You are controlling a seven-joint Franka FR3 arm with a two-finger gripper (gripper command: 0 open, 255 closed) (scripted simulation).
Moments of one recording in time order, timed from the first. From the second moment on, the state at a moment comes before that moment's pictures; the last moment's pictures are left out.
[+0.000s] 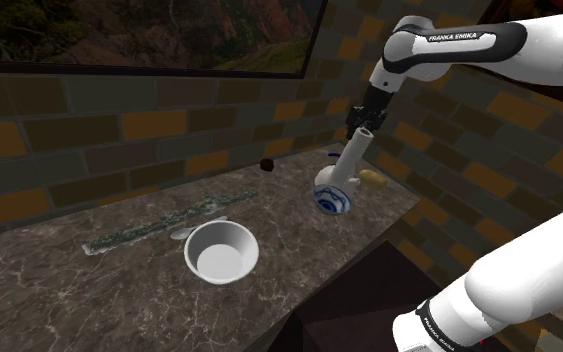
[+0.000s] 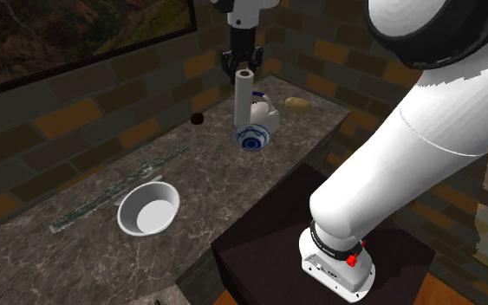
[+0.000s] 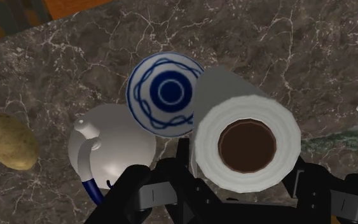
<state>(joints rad) -0.21 -0.12 -0.05 -2.05 0.05 1.88 -0.03</state>
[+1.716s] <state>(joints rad) -0.27 0.07 -0.12 -2.01 0.06 2.03 -0.17</state>
